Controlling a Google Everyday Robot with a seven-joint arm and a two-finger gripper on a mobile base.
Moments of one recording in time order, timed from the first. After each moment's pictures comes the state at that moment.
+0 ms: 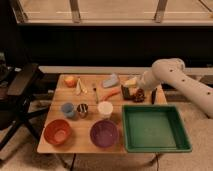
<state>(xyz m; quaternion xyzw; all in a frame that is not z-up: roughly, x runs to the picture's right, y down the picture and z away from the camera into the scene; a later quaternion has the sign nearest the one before) 0.178 0.001 0.804 -0.21 0.04 0.82 0.53</state>
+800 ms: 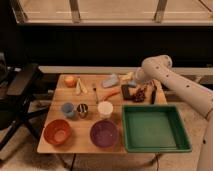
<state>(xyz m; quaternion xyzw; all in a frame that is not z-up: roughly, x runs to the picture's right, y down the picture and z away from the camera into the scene) 0.186 -0.033 0.857 -0.17 0.04 0.83 0.53</state>
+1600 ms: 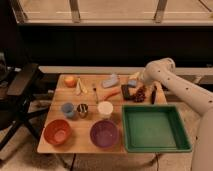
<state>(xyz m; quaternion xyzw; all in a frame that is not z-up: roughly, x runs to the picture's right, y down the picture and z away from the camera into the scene) 0.244 -0.034 0.900 -0.10 0.06 0.87 0.48</state>
